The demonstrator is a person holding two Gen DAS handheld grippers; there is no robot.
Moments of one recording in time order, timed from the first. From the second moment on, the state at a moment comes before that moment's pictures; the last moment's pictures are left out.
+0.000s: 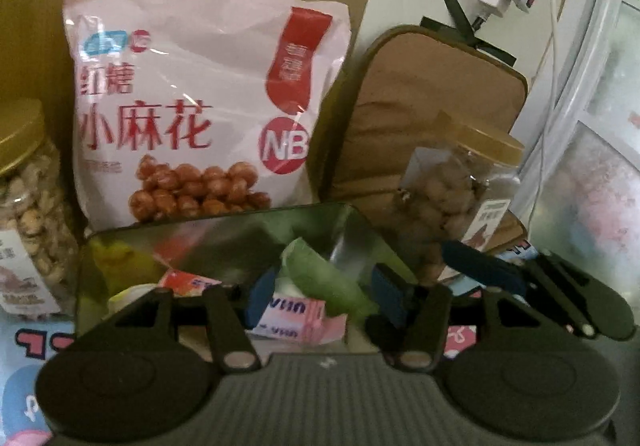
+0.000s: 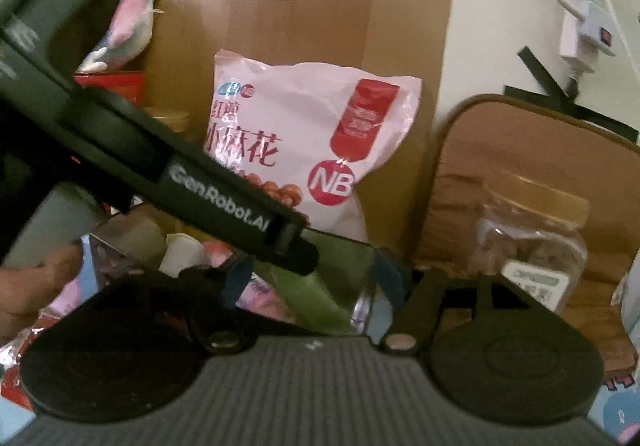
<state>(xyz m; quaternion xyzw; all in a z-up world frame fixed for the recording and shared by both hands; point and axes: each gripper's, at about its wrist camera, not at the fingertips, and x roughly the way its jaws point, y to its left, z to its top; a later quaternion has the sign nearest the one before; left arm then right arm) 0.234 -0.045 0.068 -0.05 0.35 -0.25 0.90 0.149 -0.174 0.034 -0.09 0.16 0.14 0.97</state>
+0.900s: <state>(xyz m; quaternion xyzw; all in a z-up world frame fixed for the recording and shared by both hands) 0.051 0.083 0.041 -0.15 0.34 -0.27 0.89 0.038 -0.176 -0.010 0.07 0.29 0.19 0.93</state>
